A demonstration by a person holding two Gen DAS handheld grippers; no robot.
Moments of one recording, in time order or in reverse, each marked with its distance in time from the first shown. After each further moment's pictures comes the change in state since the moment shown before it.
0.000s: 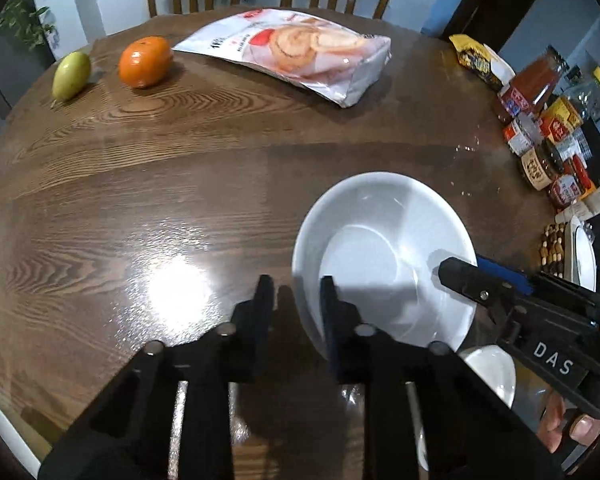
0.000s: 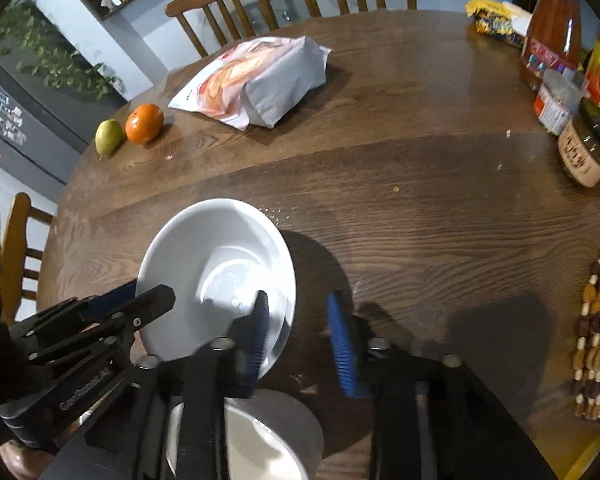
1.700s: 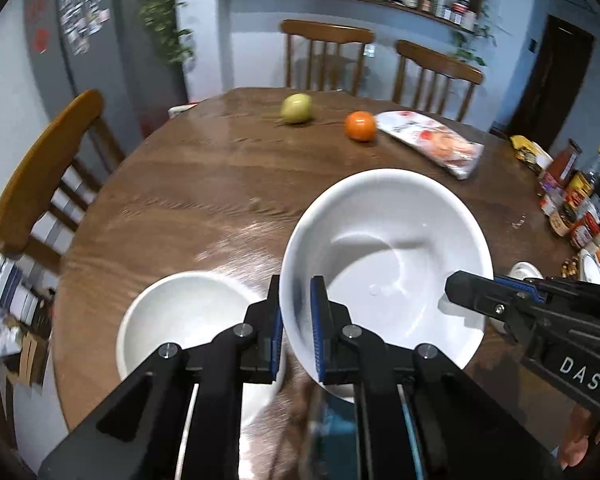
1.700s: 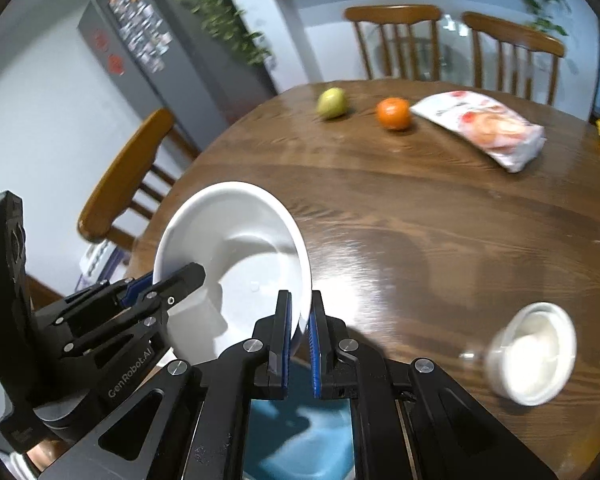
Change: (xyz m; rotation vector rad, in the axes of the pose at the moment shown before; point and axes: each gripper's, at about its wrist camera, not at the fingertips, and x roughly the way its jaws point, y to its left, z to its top) left arm -0.172 0.139 -0.145 -0.218 -0.320 0.239; right arm -0.067 0.219 -0.096 -0.366 -0.084 0.228
